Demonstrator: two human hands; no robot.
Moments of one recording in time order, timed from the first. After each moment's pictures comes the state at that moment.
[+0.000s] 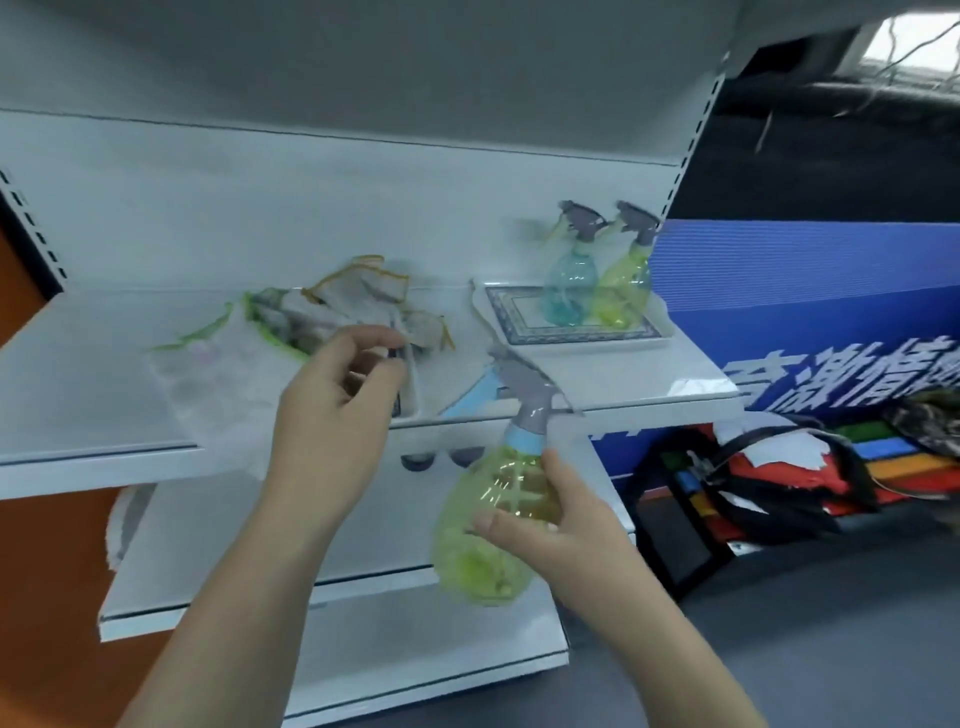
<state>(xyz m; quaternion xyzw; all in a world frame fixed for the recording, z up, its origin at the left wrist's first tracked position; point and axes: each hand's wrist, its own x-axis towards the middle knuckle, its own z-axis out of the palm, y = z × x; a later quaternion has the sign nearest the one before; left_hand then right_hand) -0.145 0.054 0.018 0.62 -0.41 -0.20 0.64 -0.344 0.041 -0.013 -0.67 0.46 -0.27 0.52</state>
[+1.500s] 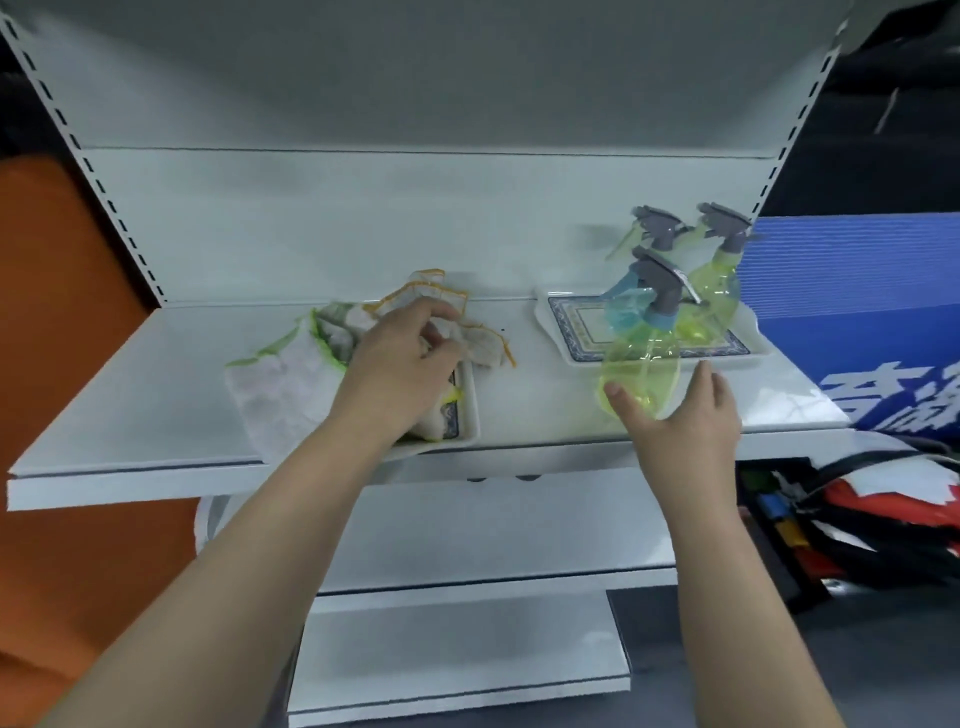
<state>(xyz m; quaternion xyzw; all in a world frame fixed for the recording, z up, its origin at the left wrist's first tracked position) -0.094 -0.026 0.019 0.73 -0.50 -0.12 0.45 -0.328 -0.095 -0.029 -0.64 0.62 -0.39 0.23</state>
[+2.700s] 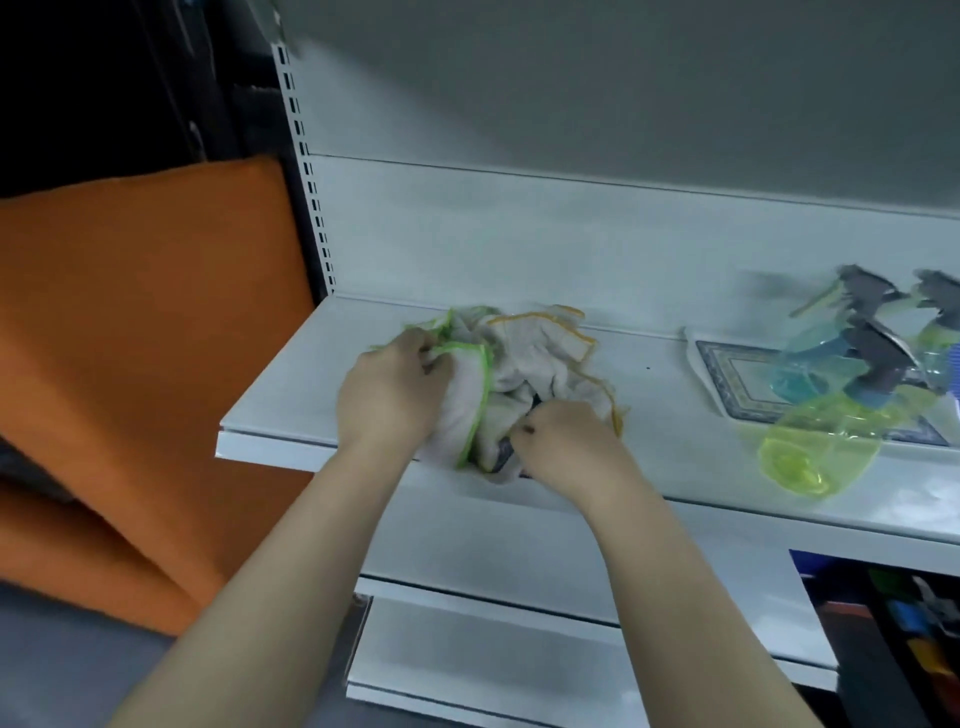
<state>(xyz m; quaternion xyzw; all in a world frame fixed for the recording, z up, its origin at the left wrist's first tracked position) 0.027 0.049 0.010 0.87 -0.34 0.02 0.36 -0.120 -0.036 0.008 -0.89 0.40 -0.01 0.23</state>
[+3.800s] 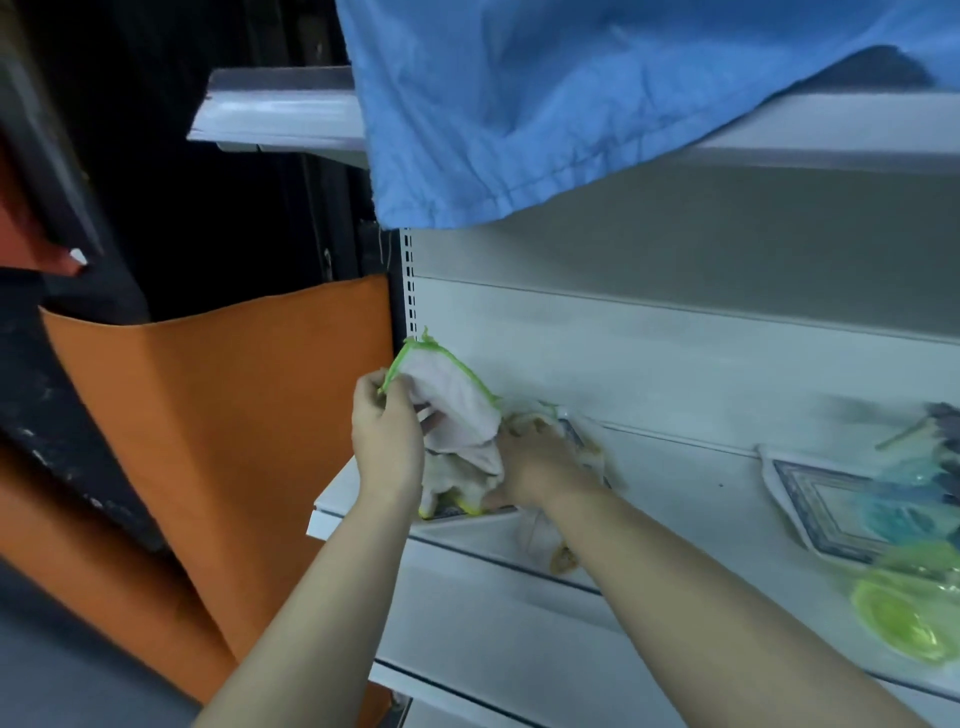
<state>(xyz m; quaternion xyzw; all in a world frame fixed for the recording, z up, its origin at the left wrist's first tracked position) 0.075 0.074 0.055 0.57 -0.11 -0.05 0.81 0.011 -0.070 0.009 -0.96 0.26 0.05 0.03</state>
